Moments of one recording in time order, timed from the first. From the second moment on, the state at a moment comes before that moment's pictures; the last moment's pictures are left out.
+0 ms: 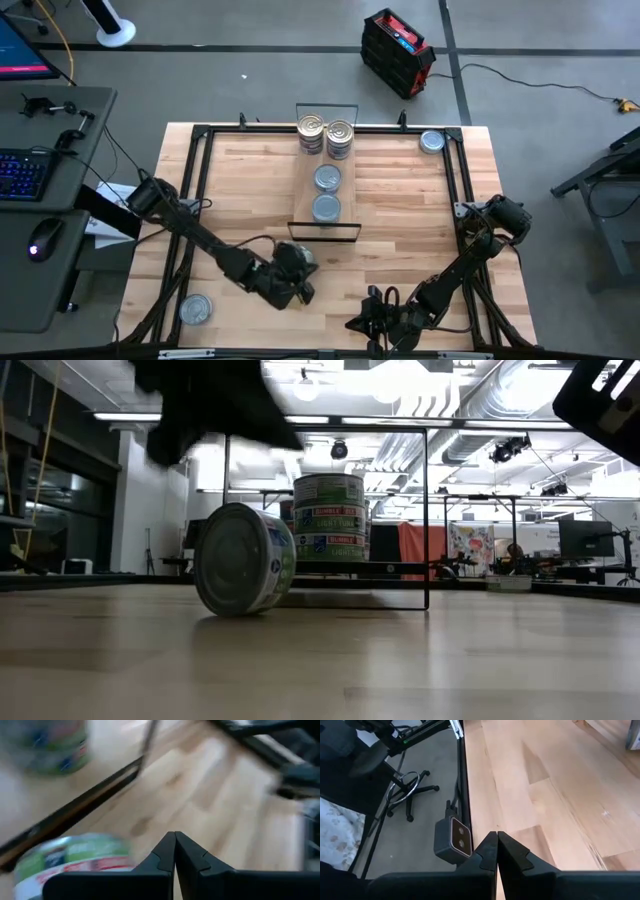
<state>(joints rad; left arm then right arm) -0.59 1.81 1.09 -0.11 -0.73 -1.06 0.83 1.89 1.09 0.18 0.55 0.87</state>
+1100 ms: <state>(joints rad) -0.84 1.12 0.62 -0.50 -0.58 -1.01 0.49 1.97 1.55 -0.44 0.38 0.77</state>
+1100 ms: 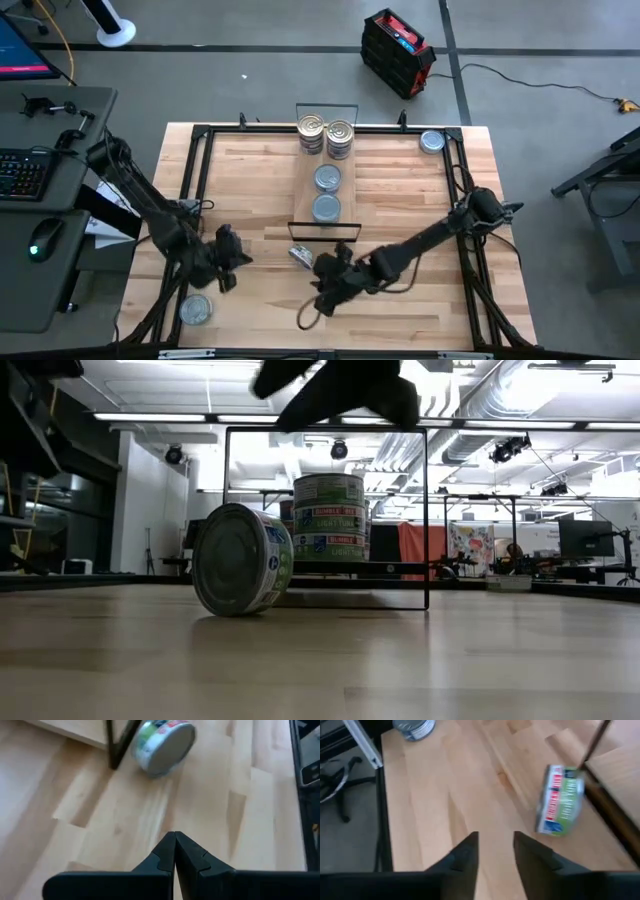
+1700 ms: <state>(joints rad) -0.76 0.75 0.44 -0.47 -0.52 -0.79 0.39 2.26 2.02 -0.89 0.46 0.82</state>
